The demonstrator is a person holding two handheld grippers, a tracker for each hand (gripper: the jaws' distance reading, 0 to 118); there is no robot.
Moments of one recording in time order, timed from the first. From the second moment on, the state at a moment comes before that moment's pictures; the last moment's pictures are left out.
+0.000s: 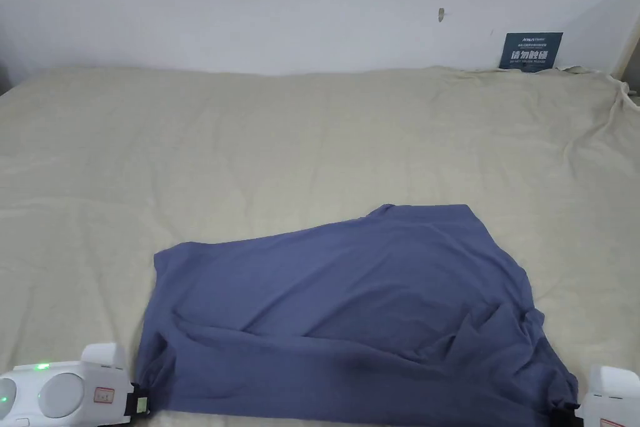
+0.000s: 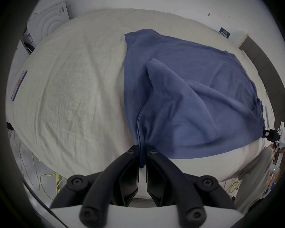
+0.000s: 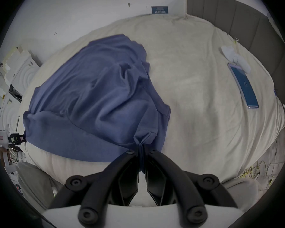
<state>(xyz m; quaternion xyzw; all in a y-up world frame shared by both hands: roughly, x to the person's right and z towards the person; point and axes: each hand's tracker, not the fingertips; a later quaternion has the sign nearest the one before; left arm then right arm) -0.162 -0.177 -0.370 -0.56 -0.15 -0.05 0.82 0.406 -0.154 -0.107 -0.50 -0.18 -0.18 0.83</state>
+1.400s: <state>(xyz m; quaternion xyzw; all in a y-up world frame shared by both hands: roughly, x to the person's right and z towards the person) -0.064 -0.076 -0.547 -0.40 -0.17 -0.06 0.90 0.408 0.013 -0.226 -0.22 -0.16 -0.09 0.96</state>
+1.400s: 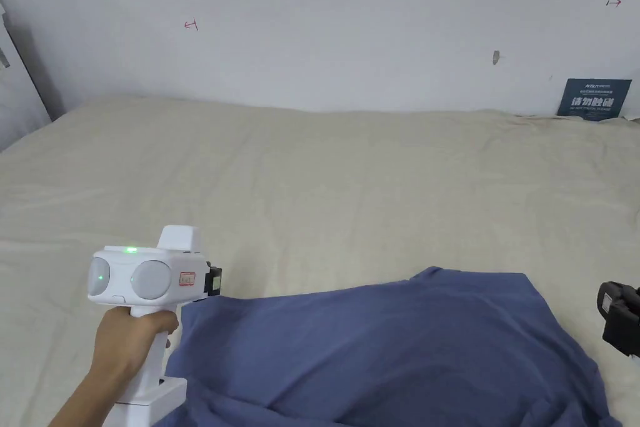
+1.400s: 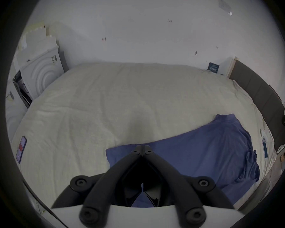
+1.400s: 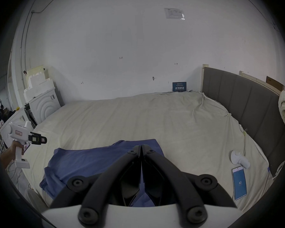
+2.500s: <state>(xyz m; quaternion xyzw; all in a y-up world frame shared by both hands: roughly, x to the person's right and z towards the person) -0.066 -0.161 -0.609 -0.52 -0.14 -0.08 0.84 0.464 -0.041 -0.303 -0.30 -0.16 -0.12 0.93</state>
